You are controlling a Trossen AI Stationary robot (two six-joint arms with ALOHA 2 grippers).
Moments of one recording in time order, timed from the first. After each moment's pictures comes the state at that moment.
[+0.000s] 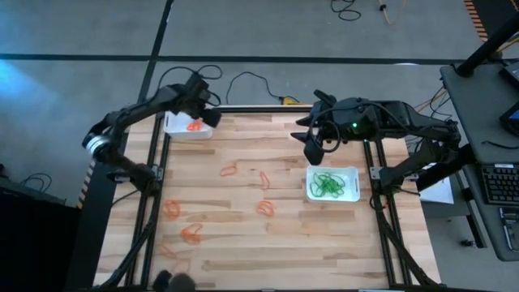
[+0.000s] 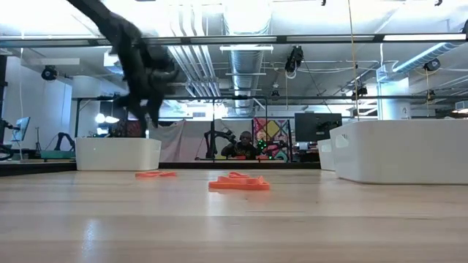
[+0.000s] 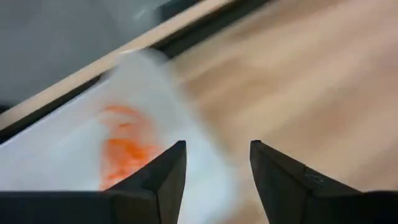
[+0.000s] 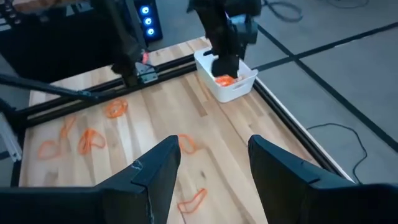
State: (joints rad) left arm 0.87 1.49 1.13 -0.76 -0.01 -0.16; right arm 0.03 1.44 1.89 -1.00 0.31 0.29
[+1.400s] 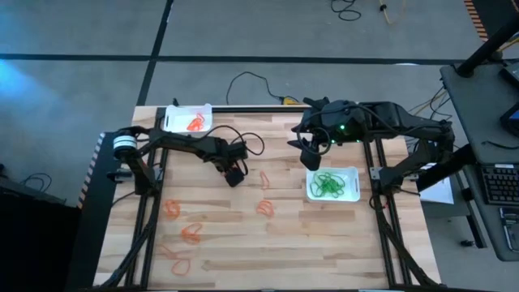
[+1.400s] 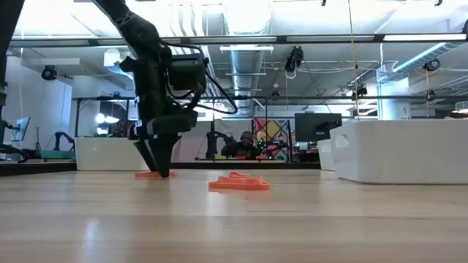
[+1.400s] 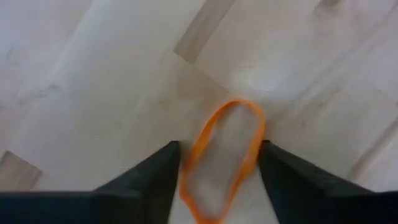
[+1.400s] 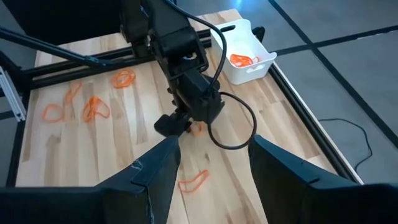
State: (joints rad) left arm 0.23 1.79 0.96 -0.59 -0.06 -0.40; right arm 0.01 1.48 1.89 -1.04 0.21 0.21
